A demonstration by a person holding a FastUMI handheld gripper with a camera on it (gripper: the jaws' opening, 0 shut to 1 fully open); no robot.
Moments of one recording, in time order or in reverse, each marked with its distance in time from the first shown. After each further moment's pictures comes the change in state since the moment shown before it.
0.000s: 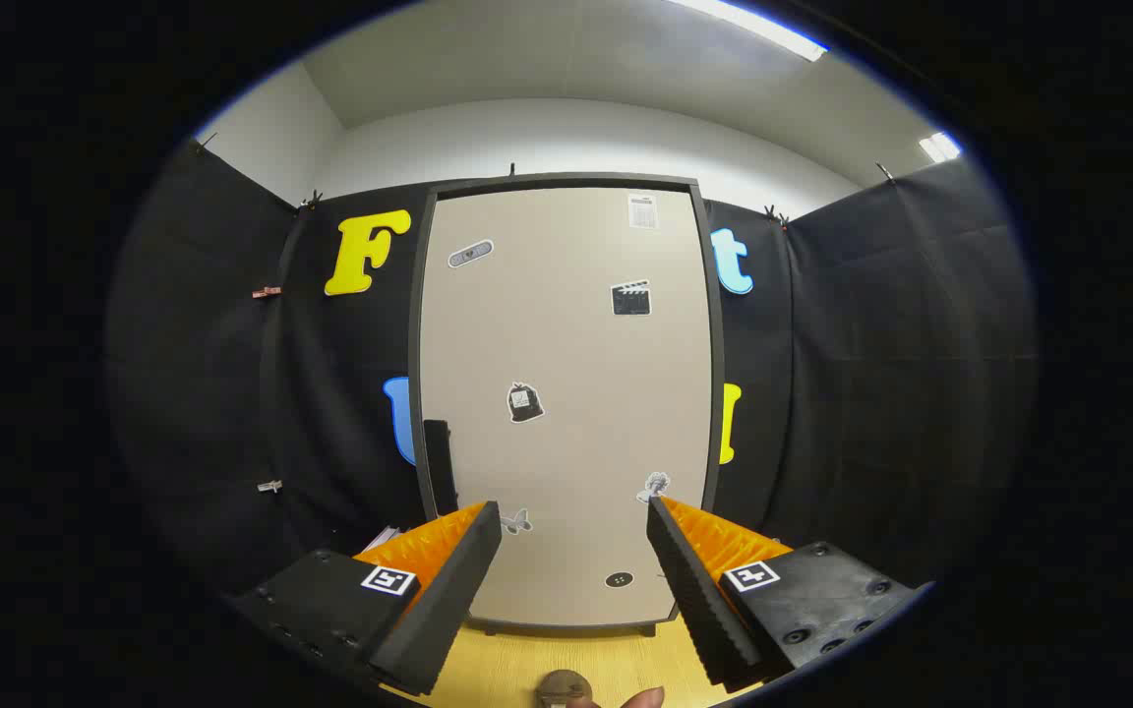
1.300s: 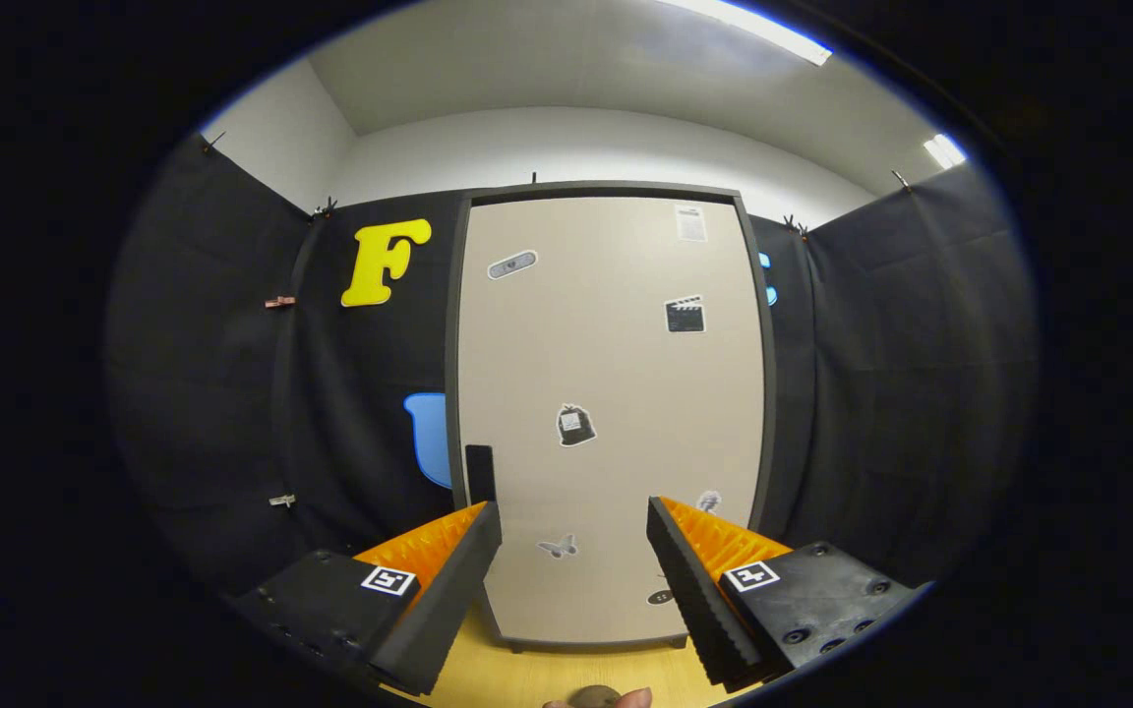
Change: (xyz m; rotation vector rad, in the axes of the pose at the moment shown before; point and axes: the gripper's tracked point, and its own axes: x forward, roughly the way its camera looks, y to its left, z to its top) arm 0.031 0.068 0.011 0.005 -0.034 0.052
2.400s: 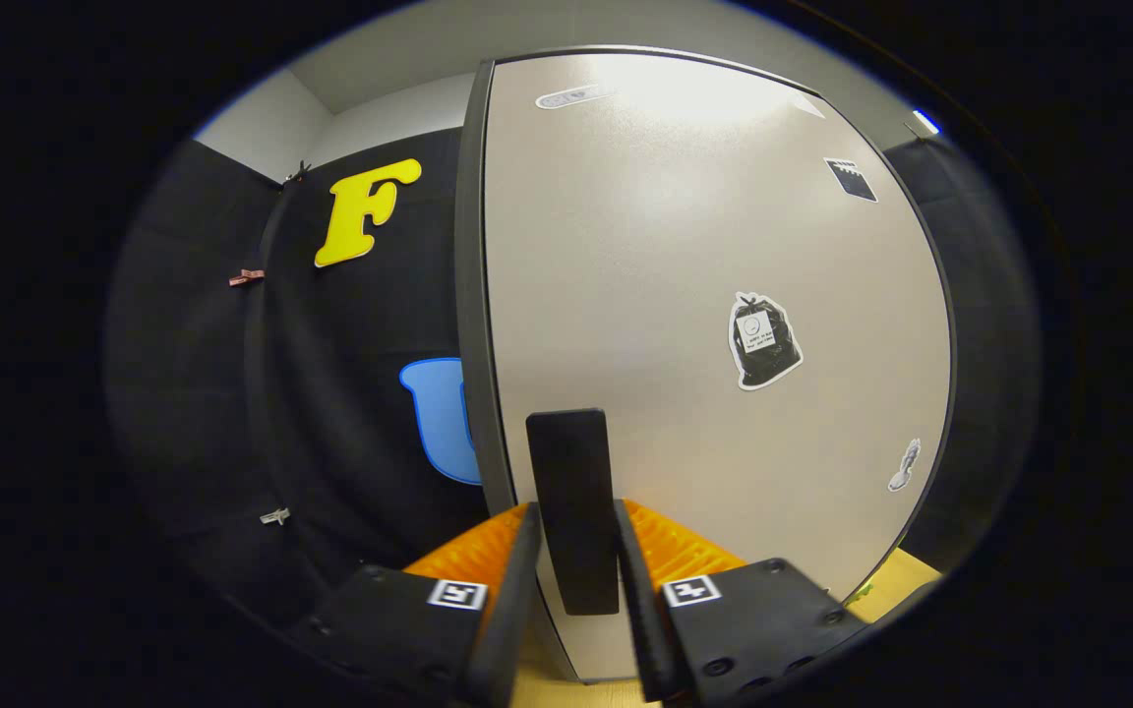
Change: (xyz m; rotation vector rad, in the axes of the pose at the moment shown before) arm 0.184 0.086 -0.091 0.067 0.080 -0.025
